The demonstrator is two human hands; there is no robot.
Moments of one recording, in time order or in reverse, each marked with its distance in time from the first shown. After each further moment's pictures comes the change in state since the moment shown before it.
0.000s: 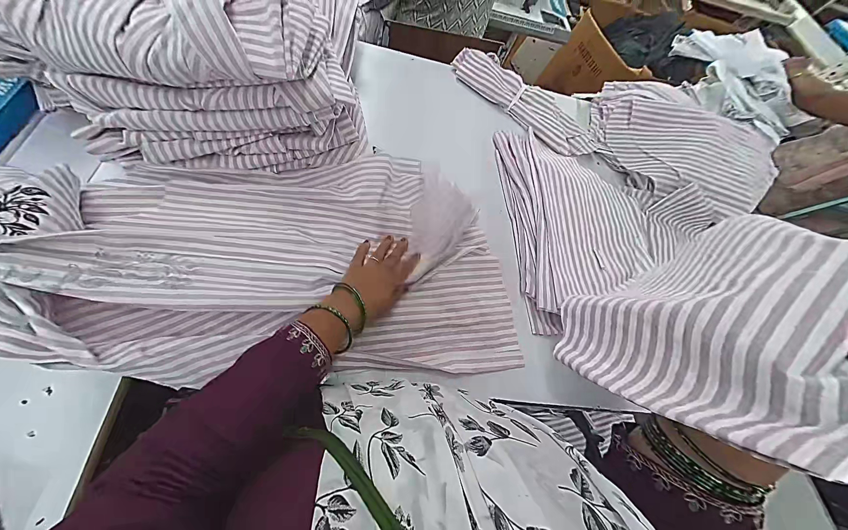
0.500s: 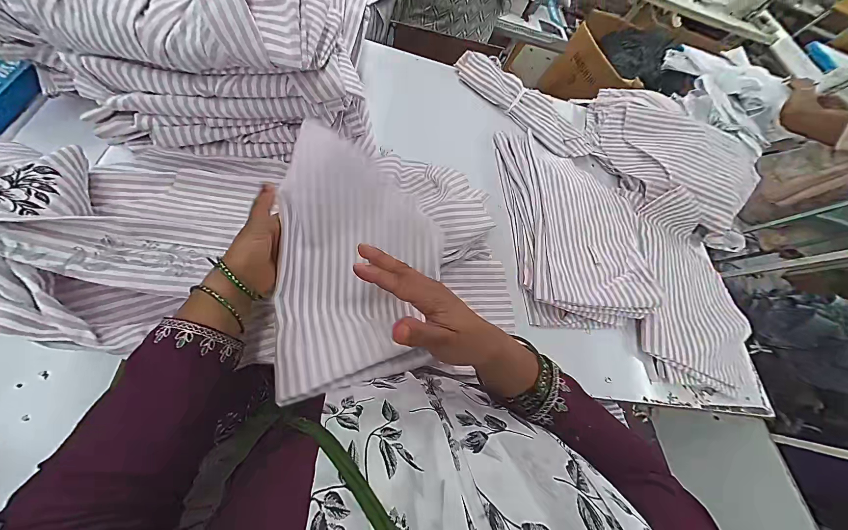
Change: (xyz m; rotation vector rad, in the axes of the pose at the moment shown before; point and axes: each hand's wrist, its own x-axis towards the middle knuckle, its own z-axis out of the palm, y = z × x) left_hand -0.079 -0.063 -0.054 -1.377 0.457 -0.467; right_hand -0.110 0.075 0.144 0.357 -1.381 -0.196
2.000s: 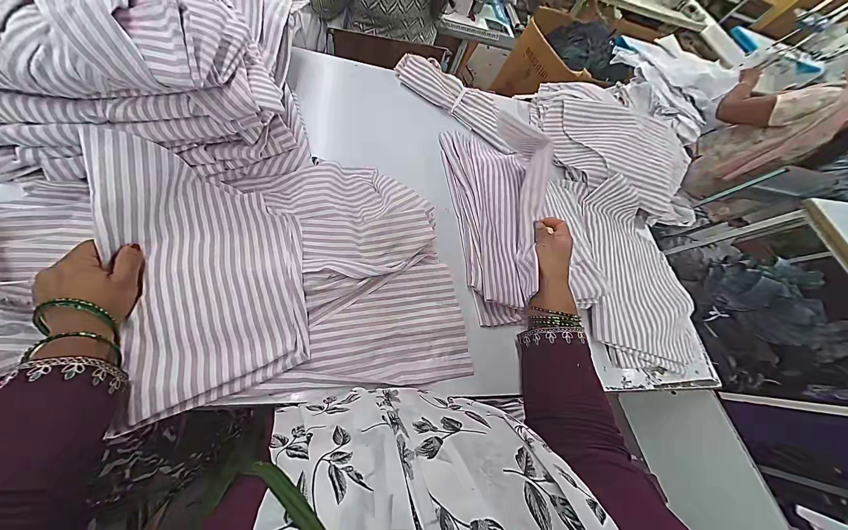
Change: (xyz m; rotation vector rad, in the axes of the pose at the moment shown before) left_hand 0.036 -0.024 -0.096 1.066 0.621 0.191; right_hand -0.116 0.099 -0.218 -0.362 1.230 0.716
